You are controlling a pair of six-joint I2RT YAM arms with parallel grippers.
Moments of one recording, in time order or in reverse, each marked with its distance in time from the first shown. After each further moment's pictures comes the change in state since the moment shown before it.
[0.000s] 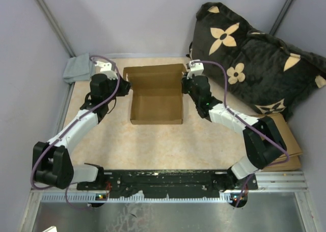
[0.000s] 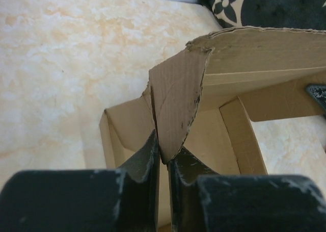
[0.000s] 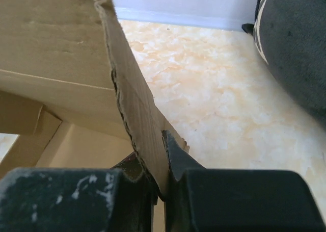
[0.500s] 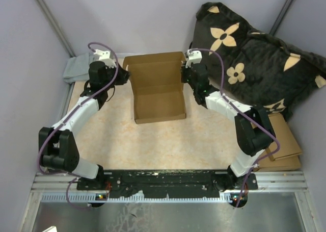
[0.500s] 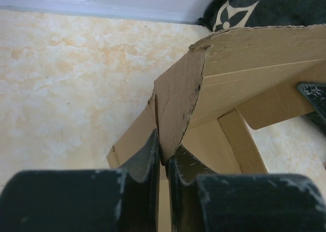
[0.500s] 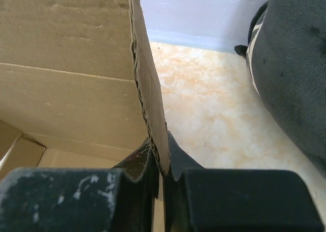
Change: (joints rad) left arm 0.065 0.171 0.193 -0.013 0.077 0.013; right arm -0.079 0.175 0.222 -0.049 -0.078 -0.030
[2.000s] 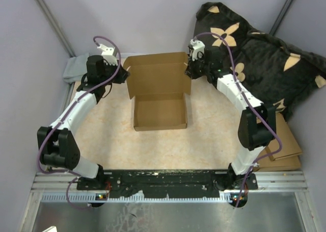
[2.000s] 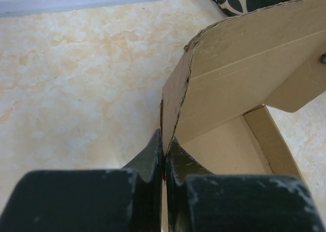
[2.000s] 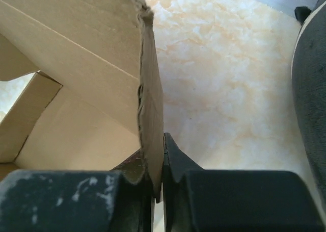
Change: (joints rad) left arm 0.026 0.004 0.114 -0.211 0.085 0.192; right arm -0.172 0.030 0.297 -0.587 -0.482 -0.190
